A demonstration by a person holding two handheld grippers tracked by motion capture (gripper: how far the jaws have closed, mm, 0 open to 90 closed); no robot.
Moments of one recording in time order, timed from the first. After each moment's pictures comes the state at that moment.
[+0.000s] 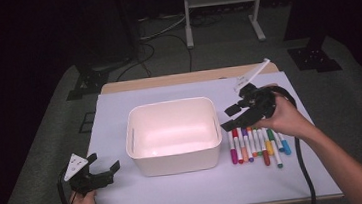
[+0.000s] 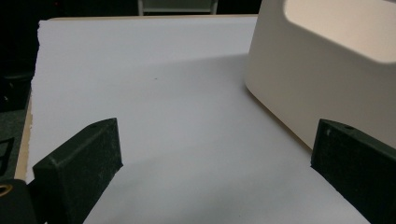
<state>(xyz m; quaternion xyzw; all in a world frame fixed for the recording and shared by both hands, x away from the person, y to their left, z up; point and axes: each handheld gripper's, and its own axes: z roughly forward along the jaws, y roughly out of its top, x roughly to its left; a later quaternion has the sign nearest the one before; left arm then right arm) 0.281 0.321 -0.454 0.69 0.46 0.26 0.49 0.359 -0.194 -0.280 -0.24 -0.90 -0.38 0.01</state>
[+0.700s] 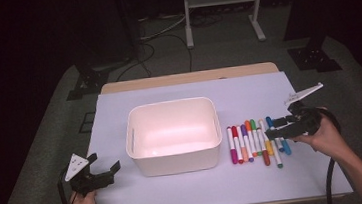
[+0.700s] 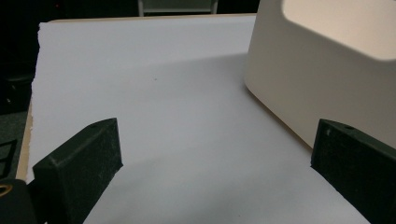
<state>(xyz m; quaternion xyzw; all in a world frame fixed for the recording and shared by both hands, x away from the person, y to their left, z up) 0.280 0.319 -0.454 0.69 0.46 0.27 0.49 0.349 -0.316 -0.369 -0.39 -0.85 -0.36 -0.02</state>
